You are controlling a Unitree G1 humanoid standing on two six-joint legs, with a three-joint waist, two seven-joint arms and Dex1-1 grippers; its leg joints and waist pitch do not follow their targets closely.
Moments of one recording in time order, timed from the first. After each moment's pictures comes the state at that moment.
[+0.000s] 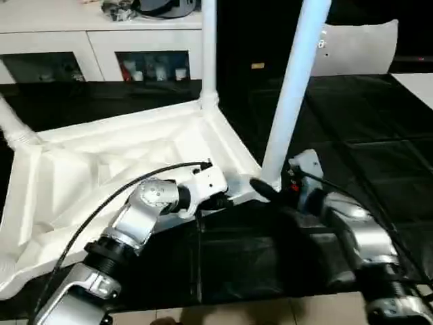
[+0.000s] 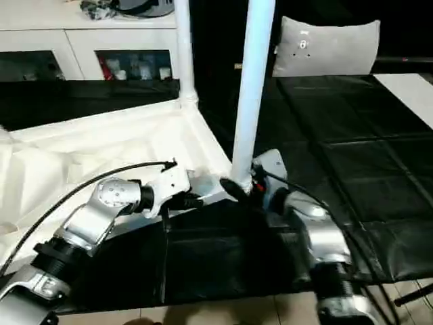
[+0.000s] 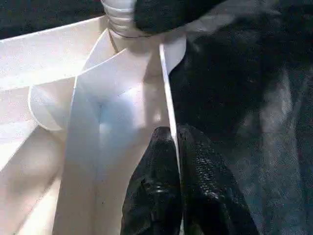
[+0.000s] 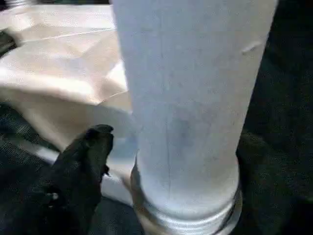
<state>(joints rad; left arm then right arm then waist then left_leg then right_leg) -0.52 0.30 -0.36 0.38 0.13 0.16 -0.99 -0.35 -0.29 0.03 0.35 0.18 0.21 0.81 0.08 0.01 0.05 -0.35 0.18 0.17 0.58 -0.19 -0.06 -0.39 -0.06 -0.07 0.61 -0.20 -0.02</state>
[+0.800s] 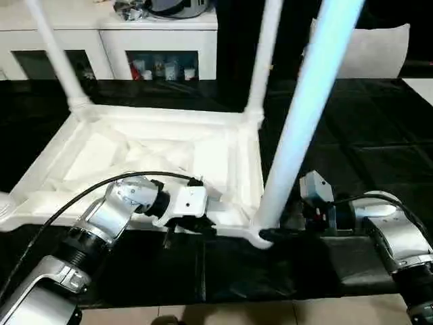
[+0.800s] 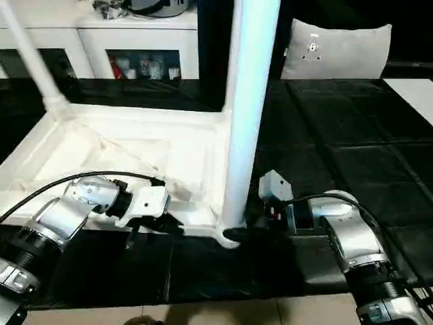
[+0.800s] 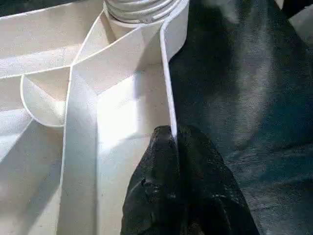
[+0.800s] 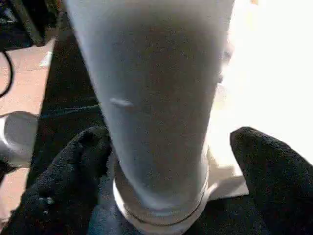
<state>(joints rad) -0.54 0.48 -0.44 0.41 0.07 -0.09 -1.36 -0.34 -0.53 0.17 0.29 0.23 0.11 1.35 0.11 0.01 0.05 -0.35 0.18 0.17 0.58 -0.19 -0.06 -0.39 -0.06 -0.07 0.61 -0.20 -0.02</state>
